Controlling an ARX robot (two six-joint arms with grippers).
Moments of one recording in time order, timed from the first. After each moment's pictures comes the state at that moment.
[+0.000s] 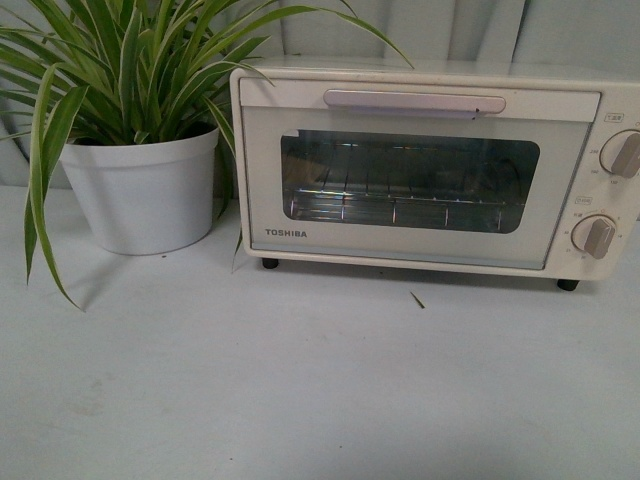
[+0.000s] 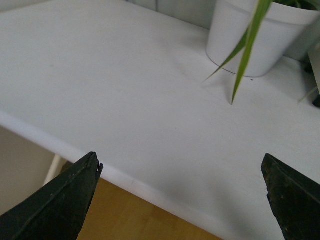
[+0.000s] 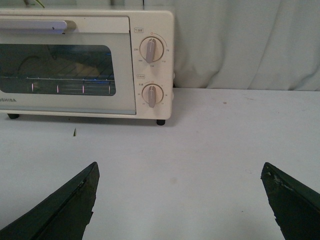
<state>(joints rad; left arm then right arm) -0.16 0.17 0.07 -0.12 -0.45 -0.28 0.00 0.00 0.01 -0.01 0.00 -0.01</state>
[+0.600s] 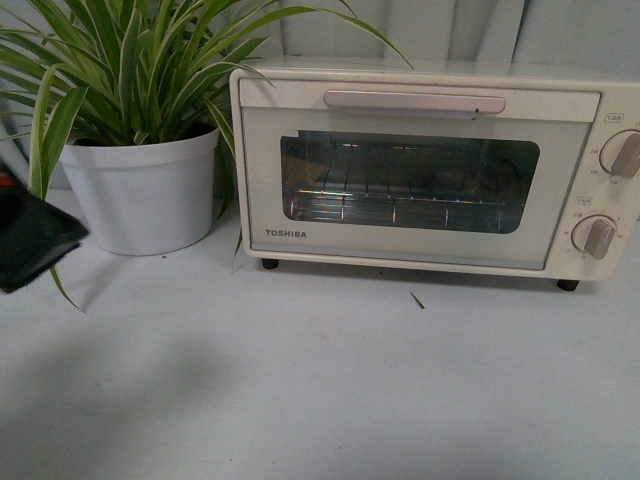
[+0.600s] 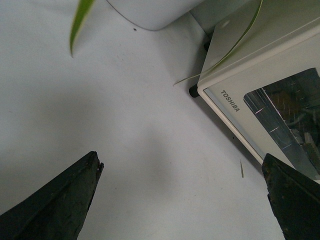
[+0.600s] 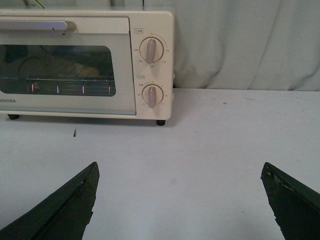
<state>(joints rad) -0.37 1.24 0.45 0.45 -0.24 -0.88 0.00 0.00 0.01 -0.01 0.00 -0.01</state>
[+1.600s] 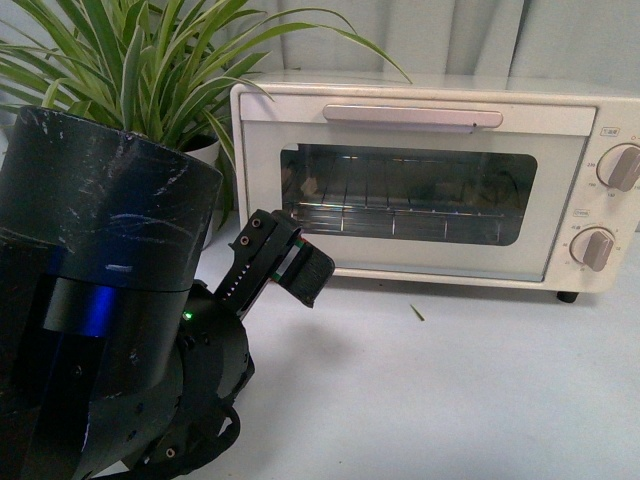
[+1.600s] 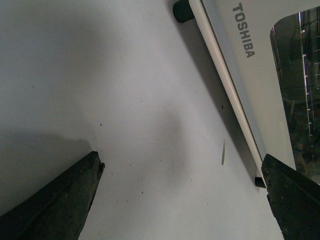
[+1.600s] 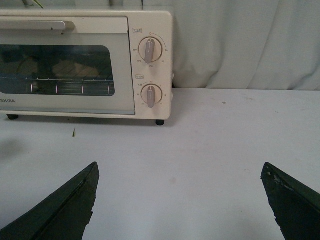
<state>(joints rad) -0.54 1.75 0.73 0.57 -0.23 -1.21 0.00 0.00 0.01 -0.01 0.00 -0.01</state>
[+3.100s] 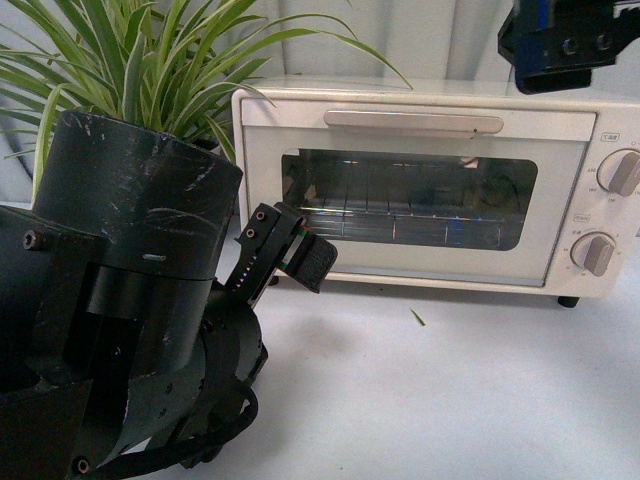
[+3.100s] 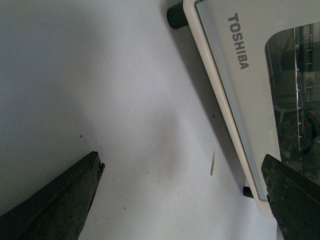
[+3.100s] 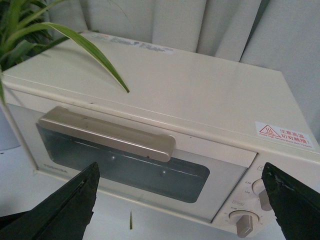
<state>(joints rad) -0.54 1.79 0.78 0.58 -0.23 -1.26 0.43 1.27 0.86 0.27 0.28 -0.09</state>
